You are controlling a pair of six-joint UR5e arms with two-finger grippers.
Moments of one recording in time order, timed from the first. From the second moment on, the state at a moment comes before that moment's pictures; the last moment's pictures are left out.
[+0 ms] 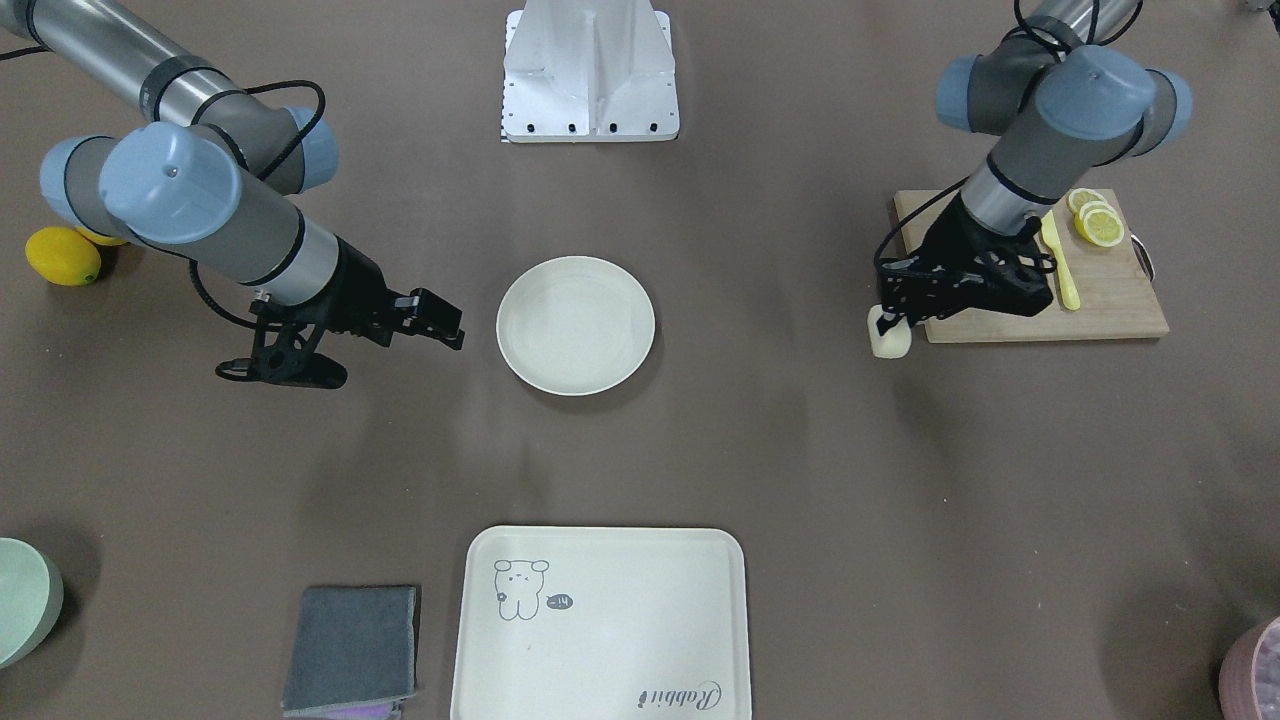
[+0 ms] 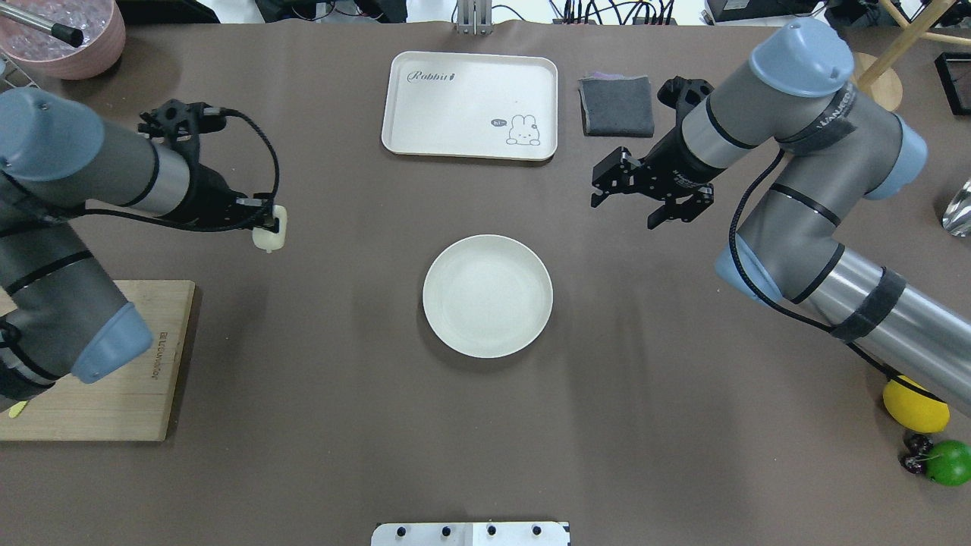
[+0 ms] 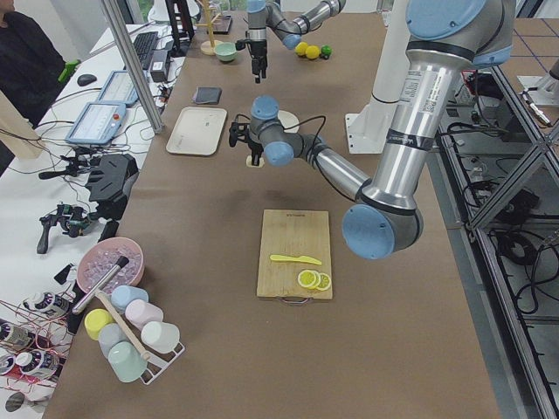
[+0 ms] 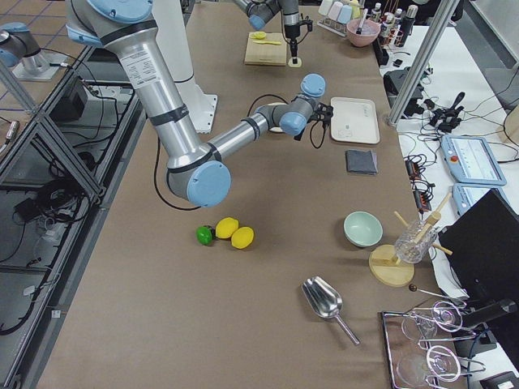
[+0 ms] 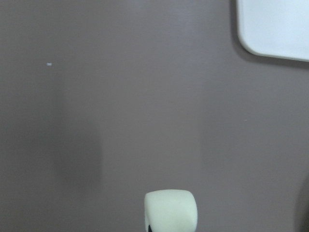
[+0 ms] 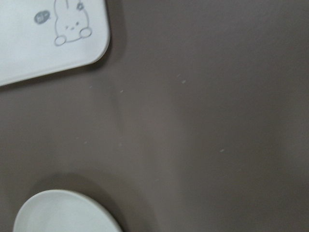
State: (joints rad) left arm -0.76 -1.95 -1.78 -1.97 -2.03 -1.16; right arm 0.89 -1.12 1.59 -1.15 2.34 1.25
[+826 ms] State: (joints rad) left arm -0.46 -2.36 -1.50 -1.85 -1.71 -1.39; right arm 1.10 -1.32 1.55 -1.28 2.35 0.70
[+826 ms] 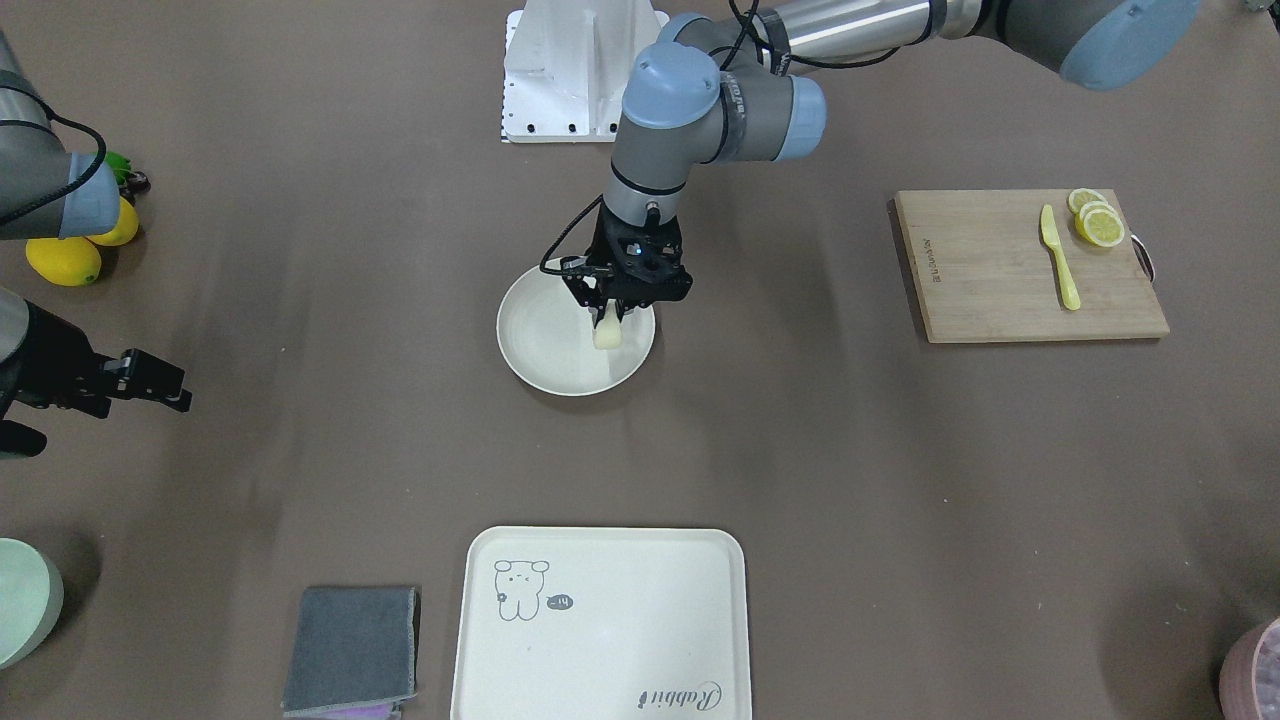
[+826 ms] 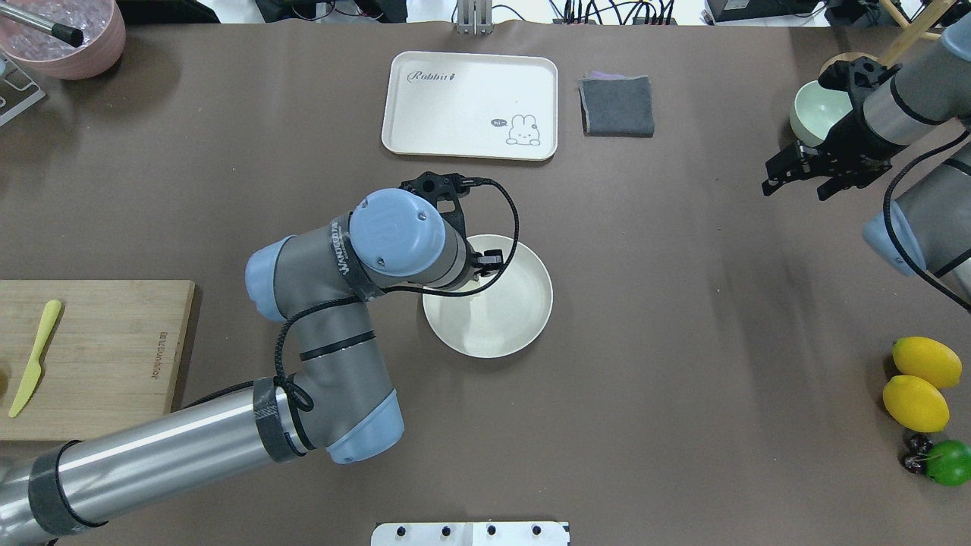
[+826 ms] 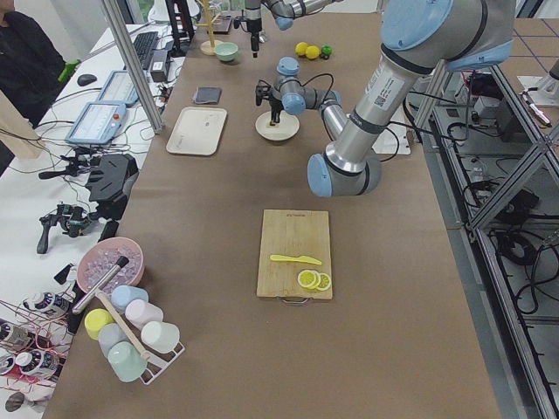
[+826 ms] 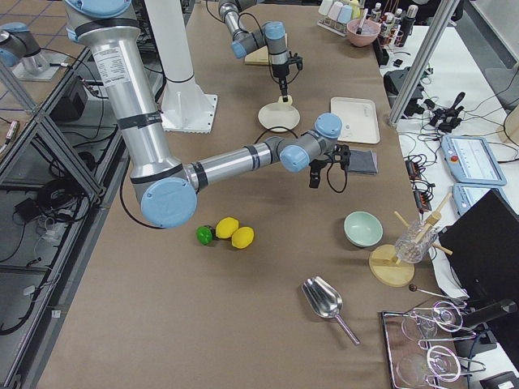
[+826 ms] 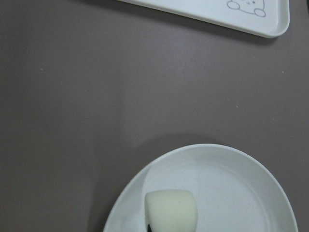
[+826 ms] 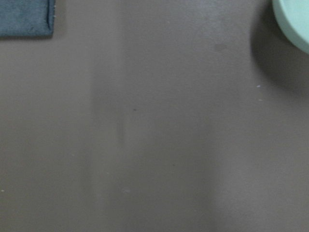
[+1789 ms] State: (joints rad) left arm -0.39 -2.40 -1.43 -1.86 -1.63 -1.40; right arm 1.12 -1.37 1.55 -1.29 2.35 0.64
